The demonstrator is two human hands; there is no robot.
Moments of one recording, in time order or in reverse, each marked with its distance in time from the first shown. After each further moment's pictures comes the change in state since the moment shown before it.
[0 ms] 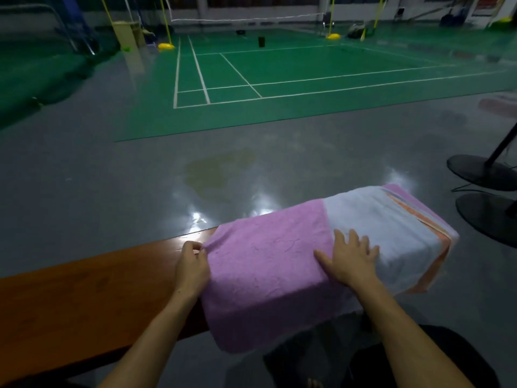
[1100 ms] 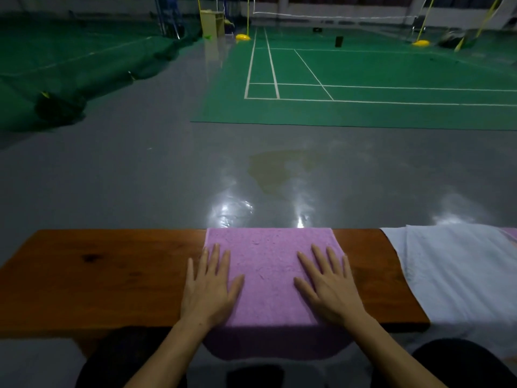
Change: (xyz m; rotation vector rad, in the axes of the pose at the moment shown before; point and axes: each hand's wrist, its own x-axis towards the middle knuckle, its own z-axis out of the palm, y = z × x) left_hand -0.003 -0.127 -0.124 0.862 -0.130 0.226; right_hand -0.052 -0.201 0.071 -0.106 -0.035 -0.691
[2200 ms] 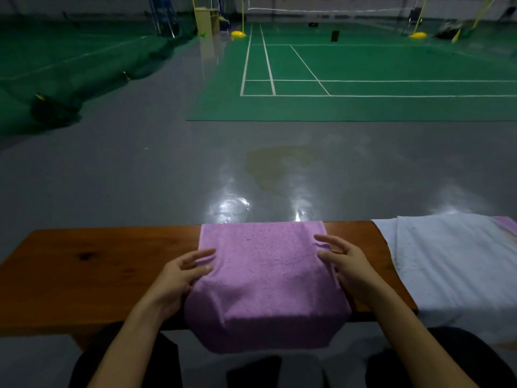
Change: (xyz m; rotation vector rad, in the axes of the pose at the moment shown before) left_hand -0.005 -0.035 -0.044 -1.569 -0.134 -0.323; right_hand -0.006 0.033 -0.052 1.451 0.072 0.274
